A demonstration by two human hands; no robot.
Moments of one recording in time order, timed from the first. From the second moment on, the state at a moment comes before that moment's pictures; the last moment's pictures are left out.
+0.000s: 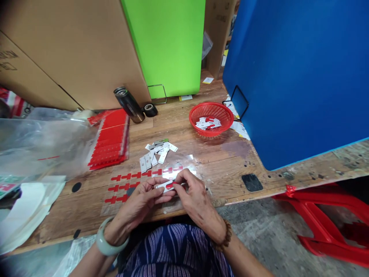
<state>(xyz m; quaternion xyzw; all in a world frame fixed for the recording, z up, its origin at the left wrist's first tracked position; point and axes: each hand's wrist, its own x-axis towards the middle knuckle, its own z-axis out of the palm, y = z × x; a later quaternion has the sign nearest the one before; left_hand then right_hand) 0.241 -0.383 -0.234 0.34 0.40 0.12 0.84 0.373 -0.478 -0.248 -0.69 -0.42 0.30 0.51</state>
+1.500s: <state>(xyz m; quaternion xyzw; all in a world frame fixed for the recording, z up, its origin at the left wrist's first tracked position) 0.246 -0.386 -0.241 0.46 0.45 0.19 0.75 0.361 -0.476 -0.242 -0.70 -0.37 0.33 0.51</state>
